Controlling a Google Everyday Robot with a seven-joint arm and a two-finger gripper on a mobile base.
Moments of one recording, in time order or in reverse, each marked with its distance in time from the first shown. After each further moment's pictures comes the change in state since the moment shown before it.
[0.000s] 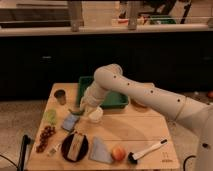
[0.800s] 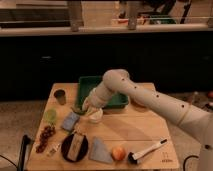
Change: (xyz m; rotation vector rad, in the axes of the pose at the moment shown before) arm 0.017 0.001 0.009 0.053 -0.111 0.091
